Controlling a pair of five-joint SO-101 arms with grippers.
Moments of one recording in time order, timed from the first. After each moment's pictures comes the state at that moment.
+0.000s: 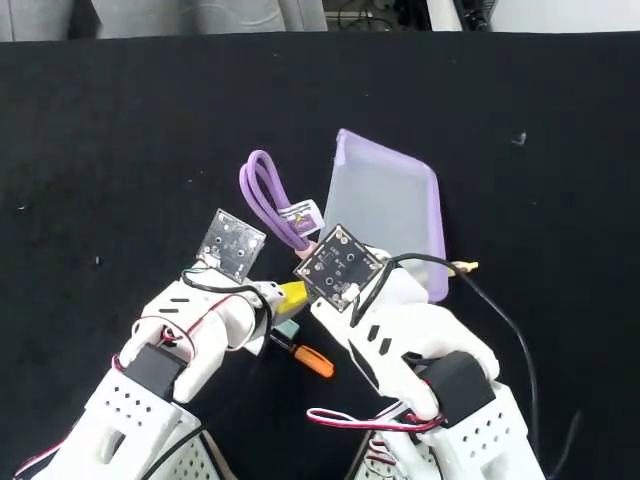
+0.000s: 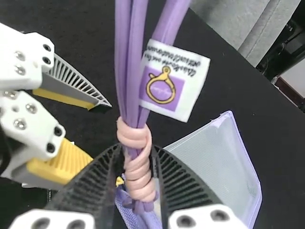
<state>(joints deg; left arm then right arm) 23.3 -75.6 78.7 33.4 -2.7 -29.1 -76.5 59.3 60.0 23.0</state>
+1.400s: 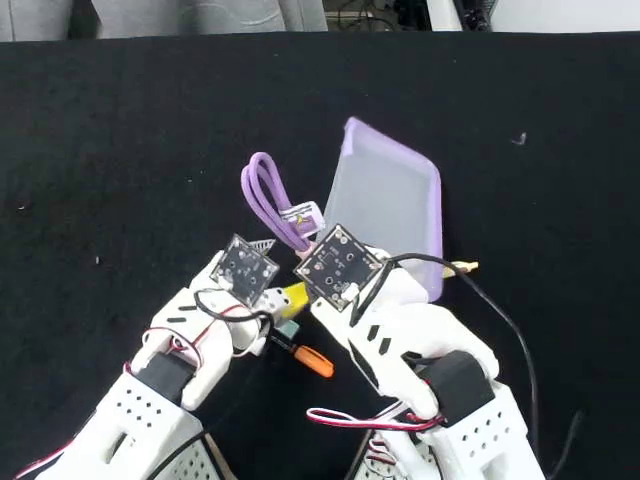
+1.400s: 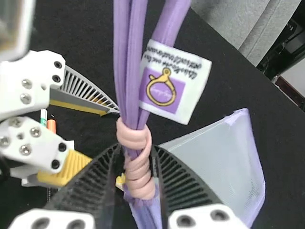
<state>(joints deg) 24.6 -75.6 89.5 15.1 -10.8 -29.1 -76.5 59.3 60.0 23.0</state>
